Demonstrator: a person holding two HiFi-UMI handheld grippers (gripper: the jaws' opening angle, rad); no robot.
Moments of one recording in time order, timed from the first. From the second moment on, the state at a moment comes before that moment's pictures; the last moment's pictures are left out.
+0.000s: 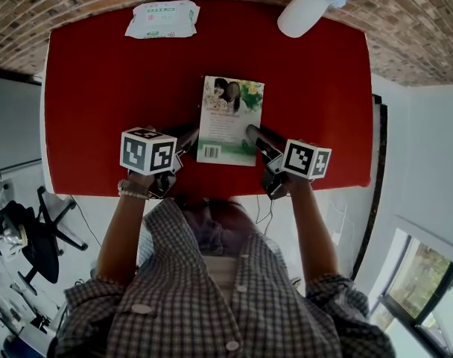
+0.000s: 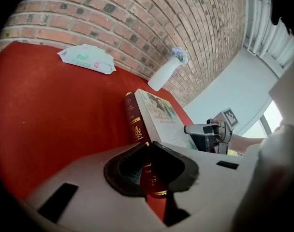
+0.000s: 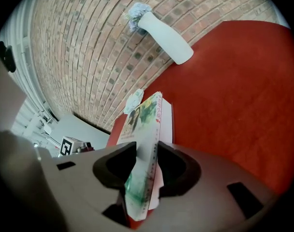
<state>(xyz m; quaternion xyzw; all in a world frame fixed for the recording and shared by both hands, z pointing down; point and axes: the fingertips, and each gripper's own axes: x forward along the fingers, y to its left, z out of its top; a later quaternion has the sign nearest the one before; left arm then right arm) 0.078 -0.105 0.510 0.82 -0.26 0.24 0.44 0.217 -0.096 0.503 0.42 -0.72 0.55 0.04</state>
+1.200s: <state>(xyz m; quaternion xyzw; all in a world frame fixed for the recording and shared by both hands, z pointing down) -0.035 -0.123 0.460 0.85 -0.37 0.18 0.34 0.160 -0.110 0.470 0.52 -0.76 0.37 0.13</state>
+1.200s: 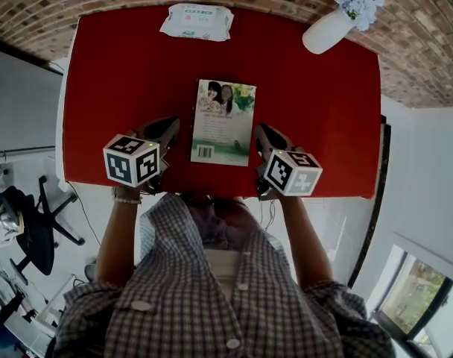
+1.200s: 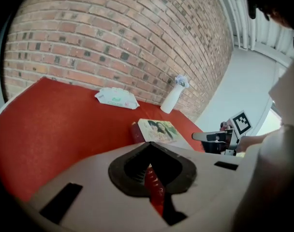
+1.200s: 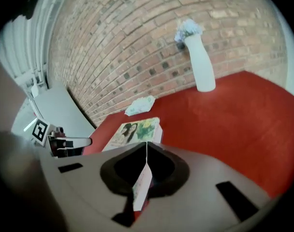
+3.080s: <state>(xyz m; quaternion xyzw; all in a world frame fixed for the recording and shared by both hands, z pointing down) -0.024 -0.103 0.303 0.92 -0.38 0.07 0.10 0.140 -0.096 0.330 0.54 -0.82 0.15 0.11</state>
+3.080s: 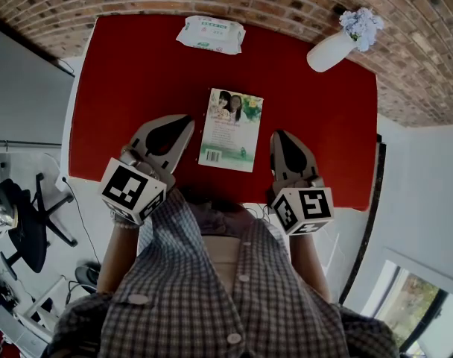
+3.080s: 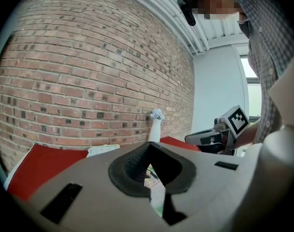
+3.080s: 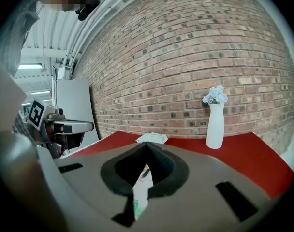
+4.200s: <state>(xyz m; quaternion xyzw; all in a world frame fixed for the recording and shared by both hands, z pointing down) -0.024 -0.101 0.307 0.92 -0.37 0.07 0.10 0.142 -0.092 0.334 0.55 -0.81 0.16 0.11</state>
